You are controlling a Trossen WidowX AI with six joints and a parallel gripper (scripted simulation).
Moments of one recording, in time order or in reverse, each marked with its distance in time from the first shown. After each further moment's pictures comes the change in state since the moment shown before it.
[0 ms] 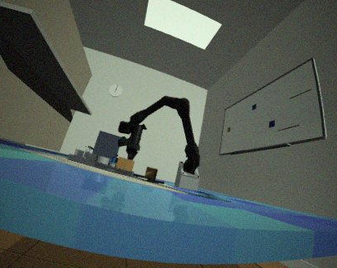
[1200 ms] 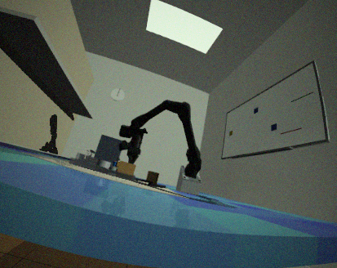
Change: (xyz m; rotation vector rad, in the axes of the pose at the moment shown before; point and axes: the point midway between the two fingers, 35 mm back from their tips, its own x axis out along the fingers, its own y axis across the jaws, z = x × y) arm 0.001 0.000 0.003 0.000 -0.001 0.001
